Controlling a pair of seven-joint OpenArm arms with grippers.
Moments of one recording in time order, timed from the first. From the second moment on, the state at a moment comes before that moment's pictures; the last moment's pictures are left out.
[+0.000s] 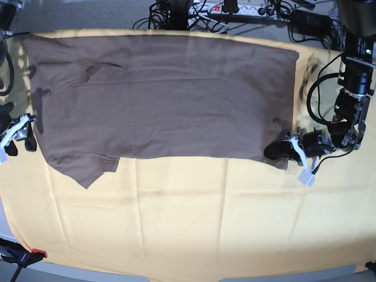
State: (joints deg) left arm -25.9 -36.9 22.6 51.8 -70.7 -43.9 45.6; right arm -2.4 33.2 27.5 89.7 34.3 34.4 -46.8
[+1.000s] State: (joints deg) left arm -25.7 -36.2 22.6 51.8 -70.5 -43.9 45.2; right arm 25.3 28.5 17.4 39.5 44.9 41.9 -51.9
